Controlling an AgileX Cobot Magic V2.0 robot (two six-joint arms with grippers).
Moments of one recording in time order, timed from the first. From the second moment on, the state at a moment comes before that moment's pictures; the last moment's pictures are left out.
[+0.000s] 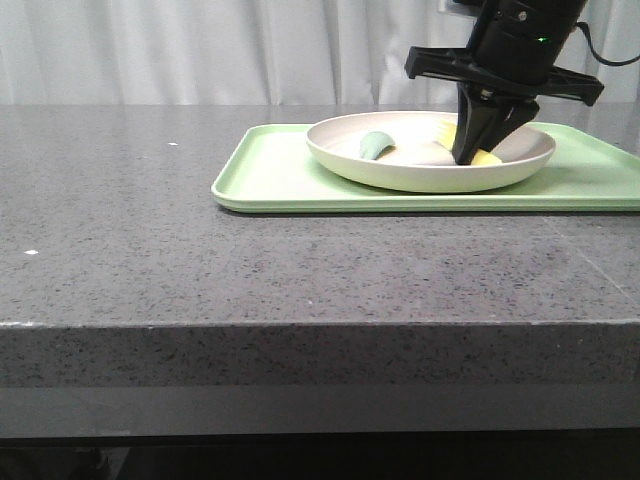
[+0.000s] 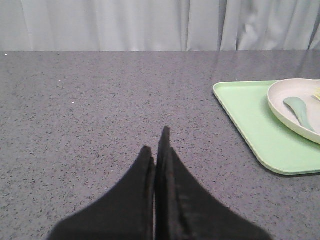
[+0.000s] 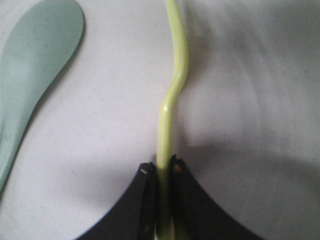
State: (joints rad) left arm -0.20 0.46 -0.48 0.04 0.30 -0.08; right arm 0.22 1.93 -1.63 0.16 0.90 0.13
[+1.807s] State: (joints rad) left arm -0.20 0.46 -0.48 0.04 0.30 -0.08; right arm 0.01 1.81 -1.72 0.12 1.06 0.08
